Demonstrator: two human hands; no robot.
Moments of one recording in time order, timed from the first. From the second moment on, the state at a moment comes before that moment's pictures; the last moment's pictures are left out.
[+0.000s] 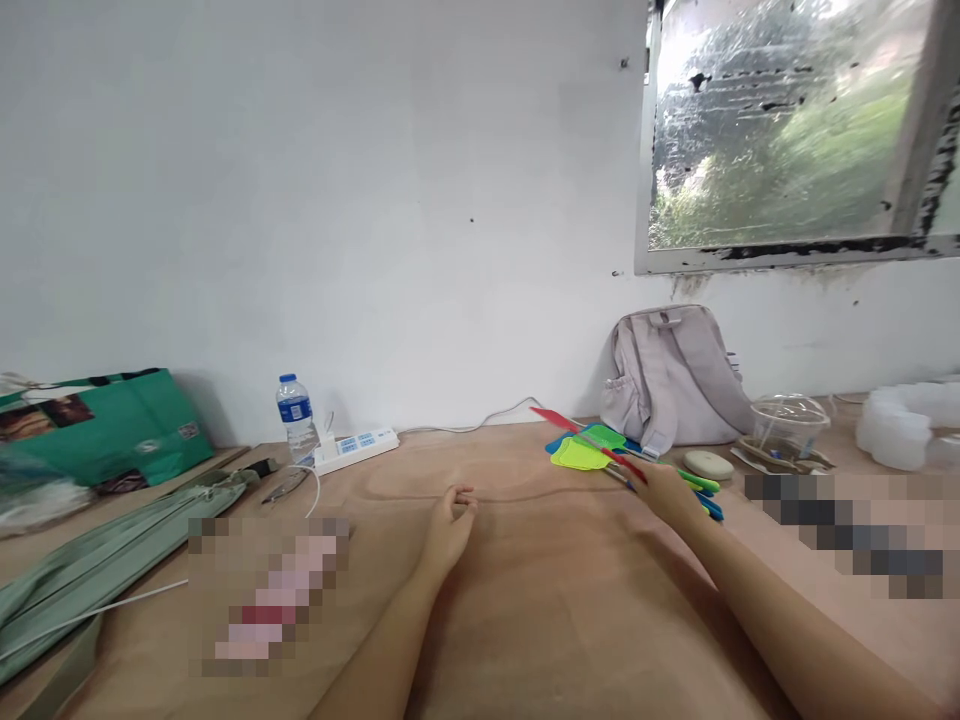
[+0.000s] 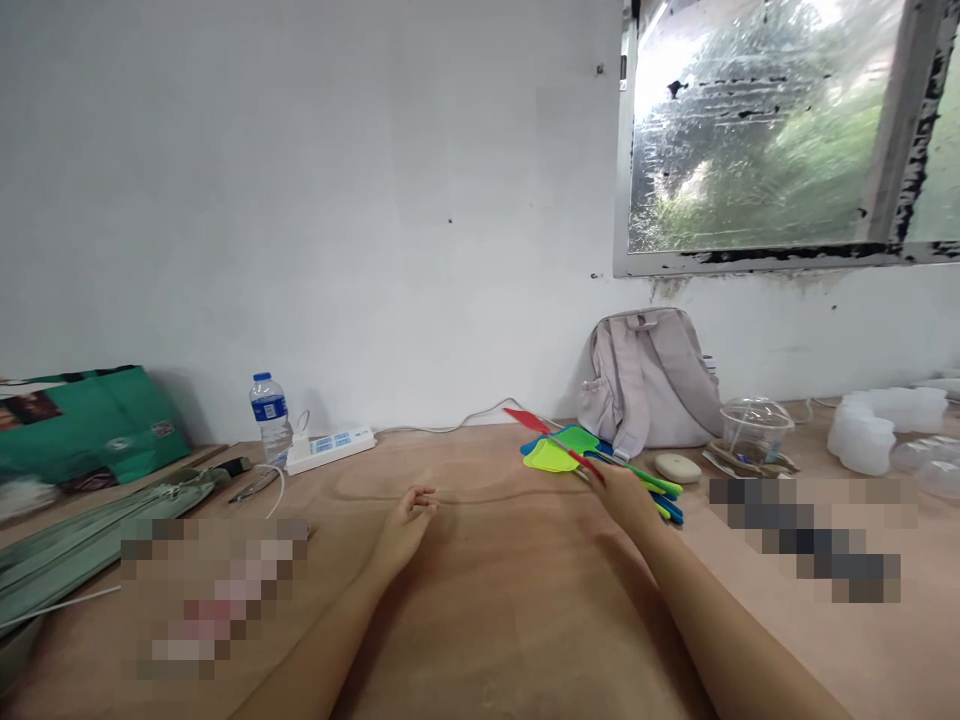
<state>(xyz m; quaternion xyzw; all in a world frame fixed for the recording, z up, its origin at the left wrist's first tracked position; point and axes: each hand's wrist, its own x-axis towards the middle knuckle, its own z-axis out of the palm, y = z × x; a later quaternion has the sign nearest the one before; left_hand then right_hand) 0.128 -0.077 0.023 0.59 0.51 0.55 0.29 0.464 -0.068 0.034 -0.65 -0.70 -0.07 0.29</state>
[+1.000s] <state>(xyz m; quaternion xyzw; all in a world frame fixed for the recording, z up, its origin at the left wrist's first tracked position) 0.088 -0.062 0.025 0.56 0.61 0.52 0.21 0.497 -0.068 0.030 -0.74 -0.64 -0.09 0.18</state>
